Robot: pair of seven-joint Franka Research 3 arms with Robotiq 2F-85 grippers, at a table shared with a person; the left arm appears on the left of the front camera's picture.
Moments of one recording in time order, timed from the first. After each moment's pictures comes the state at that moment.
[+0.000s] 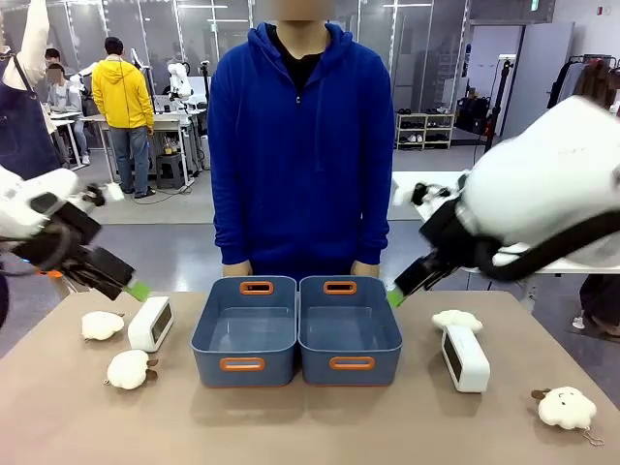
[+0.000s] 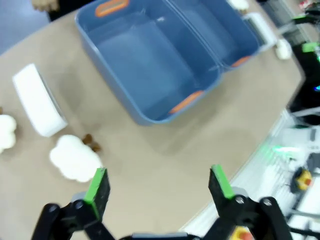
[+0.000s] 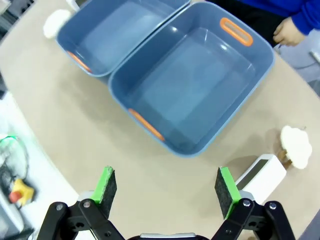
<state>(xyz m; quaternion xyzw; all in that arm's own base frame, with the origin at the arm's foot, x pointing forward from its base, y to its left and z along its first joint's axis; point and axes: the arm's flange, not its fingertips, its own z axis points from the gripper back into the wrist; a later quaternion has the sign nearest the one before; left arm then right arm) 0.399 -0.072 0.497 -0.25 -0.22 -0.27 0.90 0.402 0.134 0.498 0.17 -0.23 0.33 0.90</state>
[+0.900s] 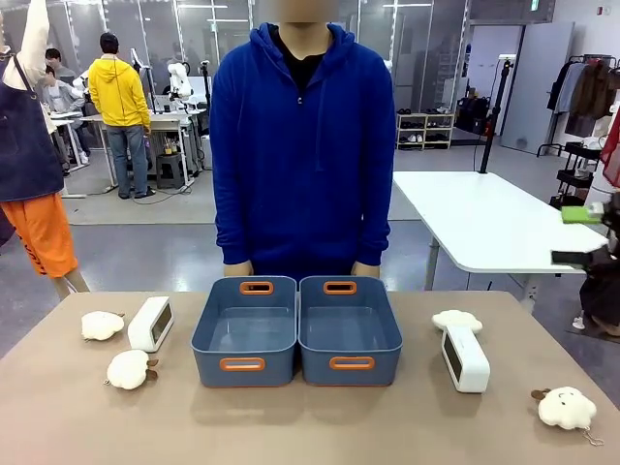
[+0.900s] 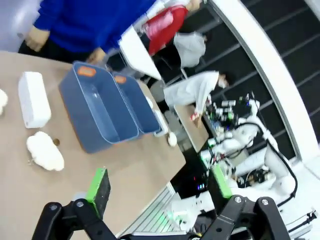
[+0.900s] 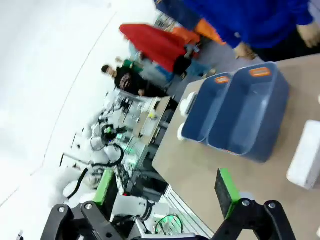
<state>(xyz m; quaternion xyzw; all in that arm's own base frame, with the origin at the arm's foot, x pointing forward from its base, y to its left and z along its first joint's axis) 0.300 0.146 0.476 -0.55 -0.35 -0.04 0.76 0.339 -0.118 0.488 0.59 -0.30 0.02 0.75</state>
